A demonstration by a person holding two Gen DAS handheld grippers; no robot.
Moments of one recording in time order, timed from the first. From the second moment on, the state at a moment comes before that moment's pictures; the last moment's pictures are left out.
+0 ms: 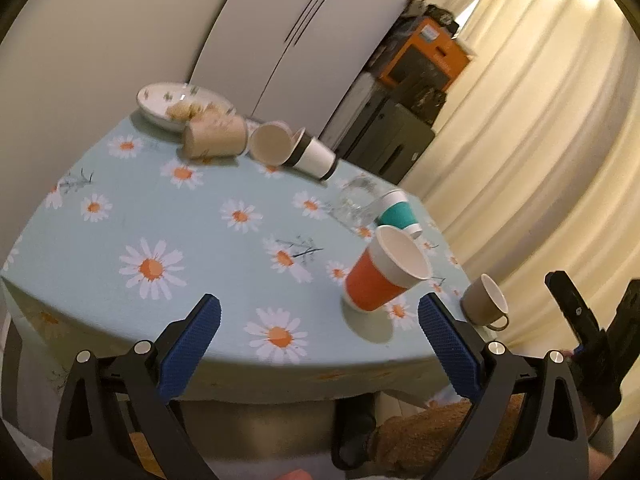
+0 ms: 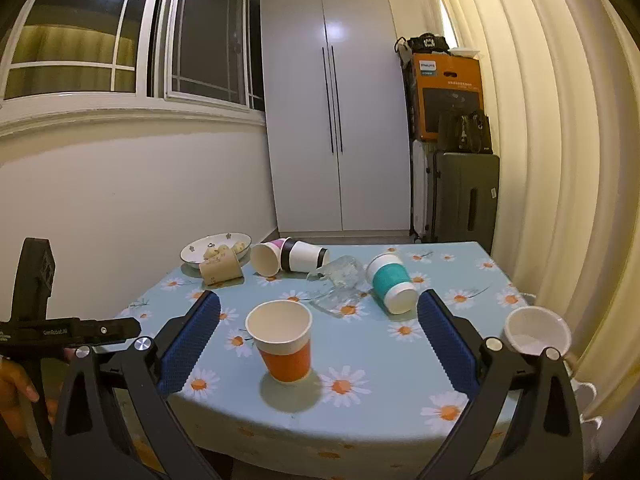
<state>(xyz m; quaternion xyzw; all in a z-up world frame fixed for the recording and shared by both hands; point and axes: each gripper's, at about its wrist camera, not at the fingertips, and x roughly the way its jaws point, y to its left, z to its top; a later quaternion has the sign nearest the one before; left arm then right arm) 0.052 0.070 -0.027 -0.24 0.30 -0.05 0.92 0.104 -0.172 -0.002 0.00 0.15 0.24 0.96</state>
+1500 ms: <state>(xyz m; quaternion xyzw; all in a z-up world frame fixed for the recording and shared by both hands) -0.017 -0.018 -0.004 -0.05 0.24 -0.04 0.97 0.061 -0.212 -0.030 -0.06 0.20 0.24 0.95</state>
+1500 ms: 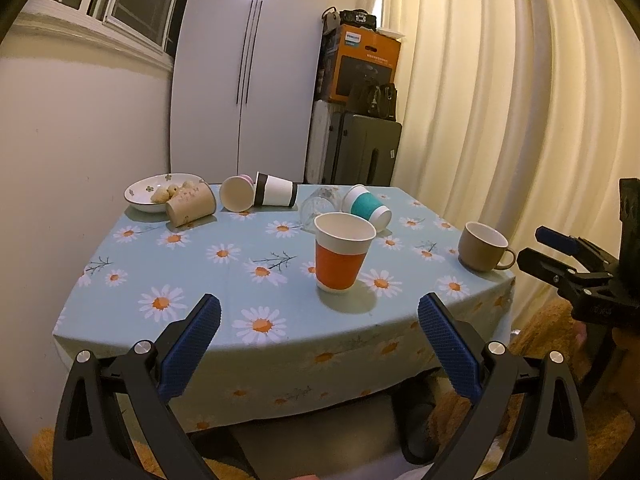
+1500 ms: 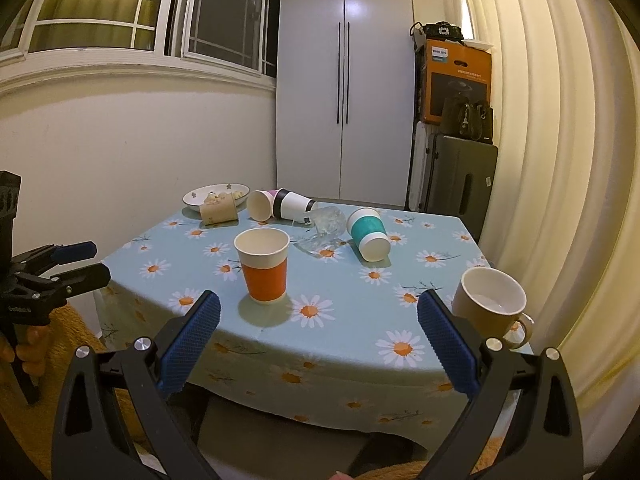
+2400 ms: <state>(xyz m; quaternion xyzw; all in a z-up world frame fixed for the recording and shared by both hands) -0.016 -0.017 -0.008 -0.05 0.24 -0.03 0.97 0.064 -0.217 -0.030 -0.06 0.20 0.24 0.95</state>
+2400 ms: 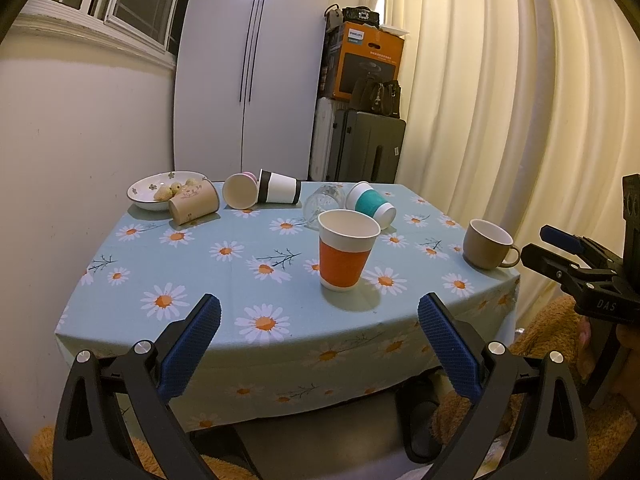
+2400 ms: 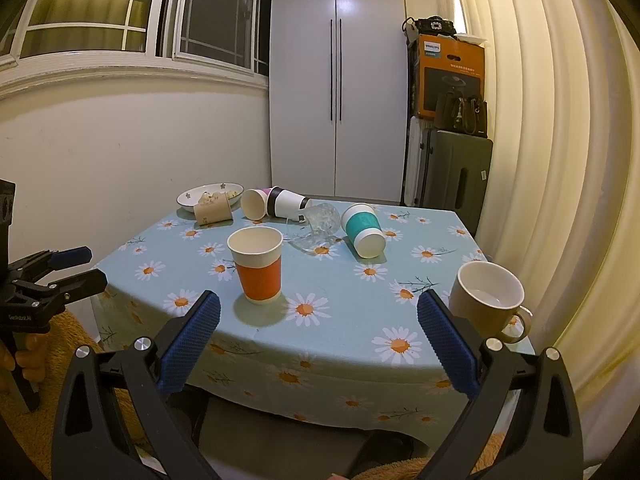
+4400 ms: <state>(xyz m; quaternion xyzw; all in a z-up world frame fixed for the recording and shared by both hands) -0.016 -0.022 -0.007 -0.05 0.24 -0.03 0.97 0.066 -0.220 -0.033 -0.06 0.20 0.24 0.95</state>
